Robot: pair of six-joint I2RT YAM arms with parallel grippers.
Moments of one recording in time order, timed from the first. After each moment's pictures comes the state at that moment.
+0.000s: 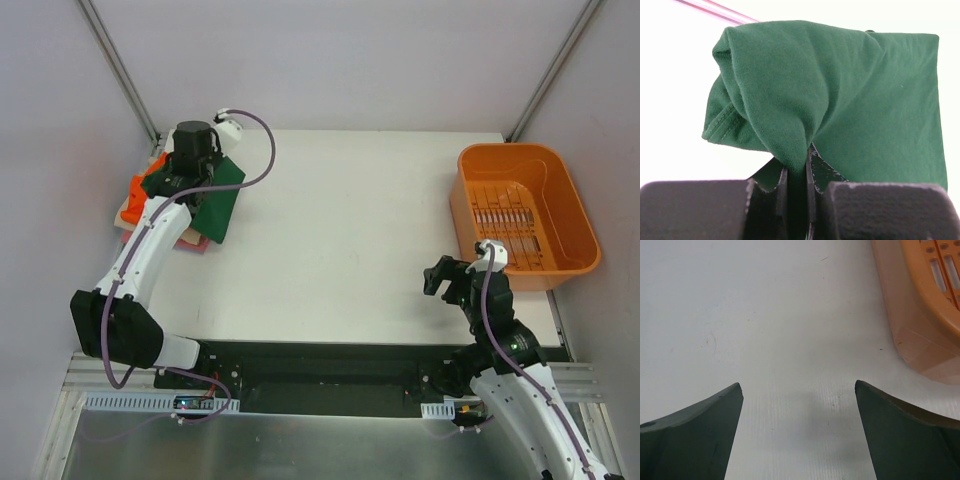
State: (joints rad) left arm -0.19 1.38 1.31 -0.44 -0.41 0.67; right arm 0.39 0.29 0.42 -0.58 0.25 0.41
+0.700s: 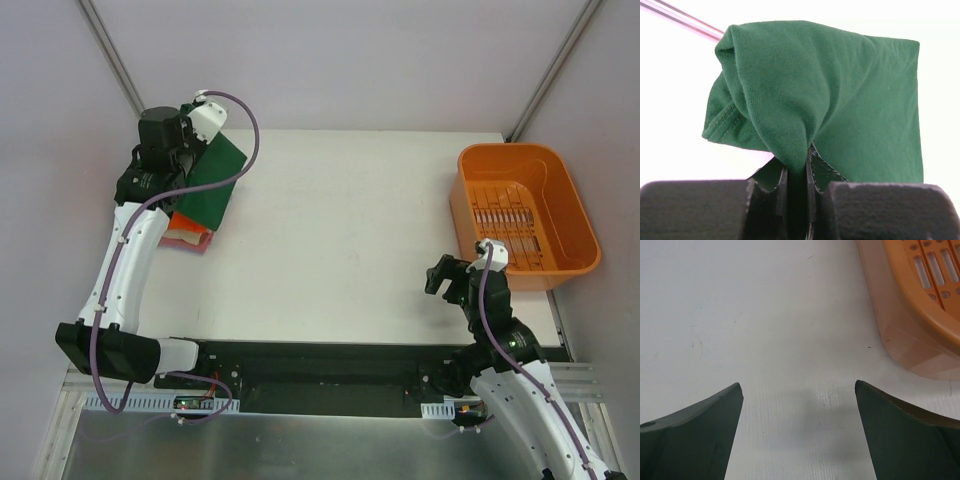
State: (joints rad) left arm -0.13 1.31 1.49 -0.60 -0.19 0.63; right arm 0.39 0.32 0.41 -0.58 0.30 0.41
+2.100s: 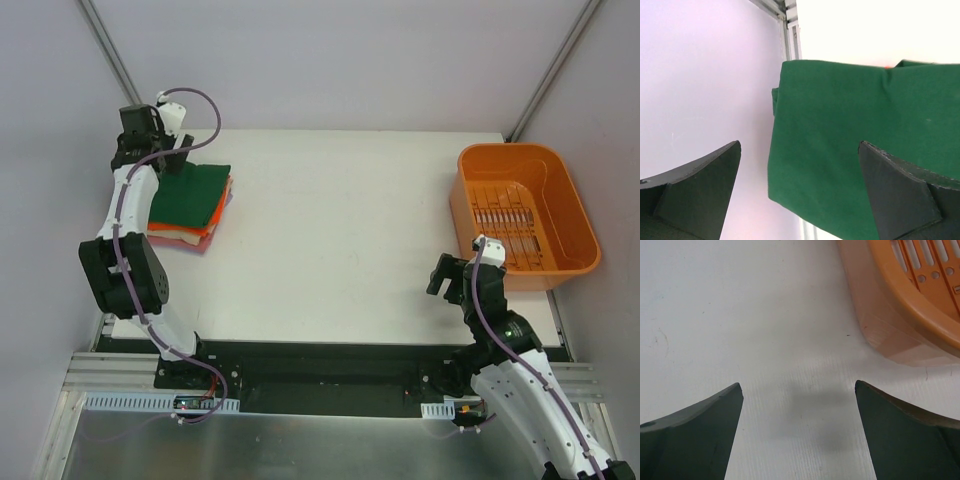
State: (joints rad) left arm 0.19 1.71 1.53 -0.39 -0.07 0.62; right arm 0.39 0.42 0.44 -0.63 0.37 0.40
